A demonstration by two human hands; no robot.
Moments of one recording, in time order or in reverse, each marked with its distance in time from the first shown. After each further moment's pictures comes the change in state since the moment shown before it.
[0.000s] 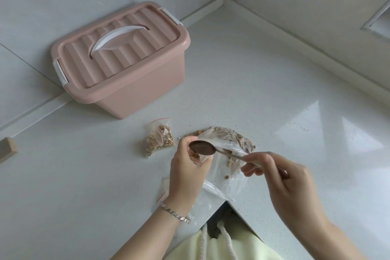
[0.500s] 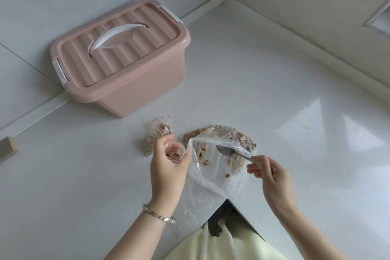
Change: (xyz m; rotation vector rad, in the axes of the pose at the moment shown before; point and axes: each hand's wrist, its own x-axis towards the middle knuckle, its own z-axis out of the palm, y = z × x) left_hand 0.003 -0.010 -0.024 -0.022 0.205 -0.015; right_hand 0.002 0.099 0.020 0.078 0.108 0.407
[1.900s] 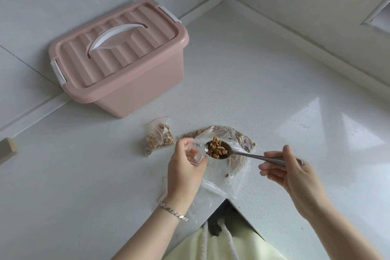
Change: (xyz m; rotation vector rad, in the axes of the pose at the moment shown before) left_hand -0.008 -0.001 0.023 0.092 -0.214 -0.052; right_hand -0.002 -0.045 -0.039 0.339 -0.138 0.226
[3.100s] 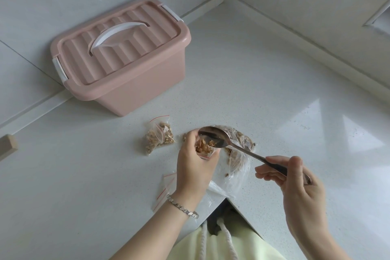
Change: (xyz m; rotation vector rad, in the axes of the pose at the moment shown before) left_hand 0.000 0.019 0.011 -0.159 0.029 0.121; right_hand -0.045 -0.008 0.036 0.036 0.115 -0.422
